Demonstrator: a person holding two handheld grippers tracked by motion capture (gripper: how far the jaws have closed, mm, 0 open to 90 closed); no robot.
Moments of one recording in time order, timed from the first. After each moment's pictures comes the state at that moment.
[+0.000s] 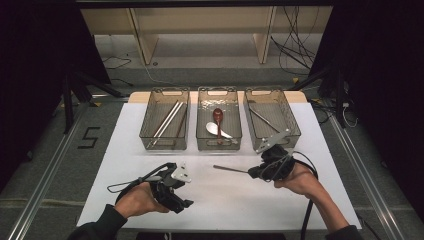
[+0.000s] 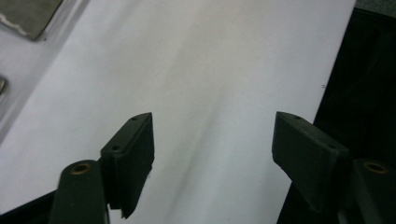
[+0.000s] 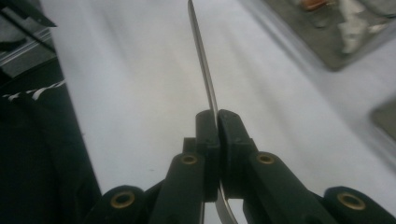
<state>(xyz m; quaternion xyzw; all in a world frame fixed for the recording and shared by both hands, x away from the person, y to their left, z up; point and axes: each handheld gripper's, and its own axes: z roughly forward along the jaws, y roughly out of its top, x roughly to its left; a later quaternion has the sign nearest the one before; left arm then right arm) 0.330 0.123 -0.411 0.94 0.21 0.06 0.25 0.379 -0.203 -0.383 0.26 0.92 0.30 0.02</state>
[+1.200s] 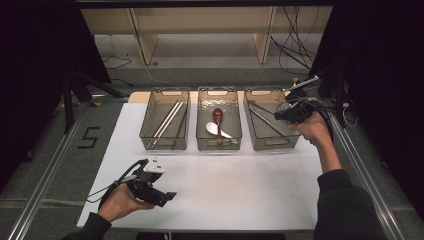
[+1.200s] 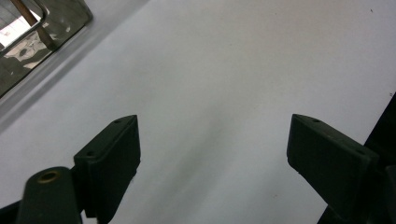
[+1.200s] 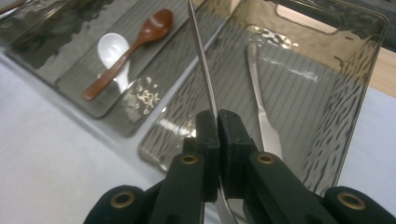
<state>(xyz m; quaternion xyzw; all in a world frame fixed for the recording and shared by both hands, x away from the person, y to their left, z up) 0.334 0.174 -0.424 0.90 0.32 0.09 0.29 0.508 -0.264 -0.340 0.45 0.83 0.30 0.14</state>
